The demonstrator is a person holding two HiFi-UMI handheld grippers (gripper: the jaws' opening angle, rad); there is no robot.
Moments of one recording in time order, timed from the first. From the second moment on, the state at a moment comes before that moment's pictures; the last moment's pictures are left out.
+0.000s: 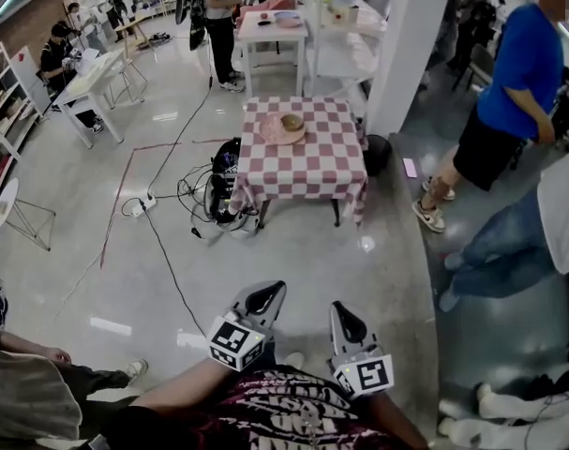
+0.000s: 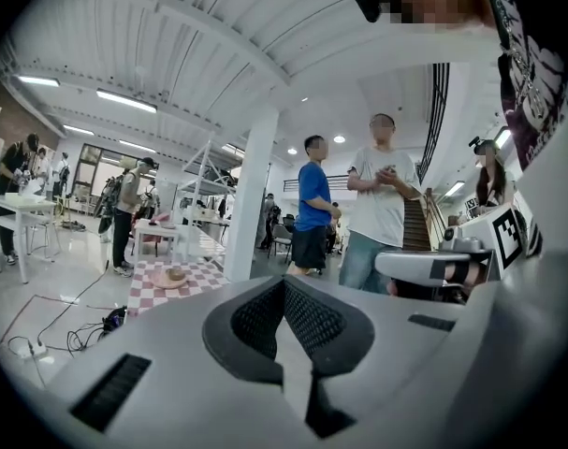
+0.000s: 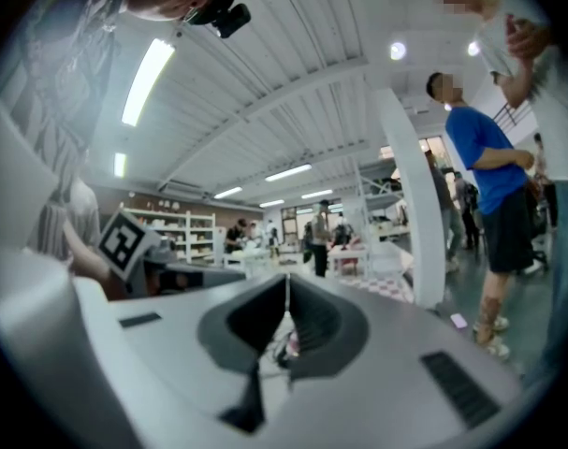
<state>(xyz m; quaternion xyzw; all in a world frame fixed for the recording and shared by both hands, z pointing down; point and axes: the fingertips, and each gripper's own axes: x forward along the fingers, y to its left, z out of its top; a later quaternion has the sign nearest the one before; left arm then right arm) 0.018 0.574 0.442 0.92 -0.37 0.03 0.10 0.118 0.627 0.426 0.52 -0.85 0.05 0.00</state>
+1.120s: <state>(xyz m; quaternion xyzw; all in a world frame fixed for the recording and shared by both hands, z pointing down) -0.029 0.450 0.457 0.92 -0.37 0.03 0.13 0.061 0.506 0.433 0.52 -0.85 0.06 0.03</state>
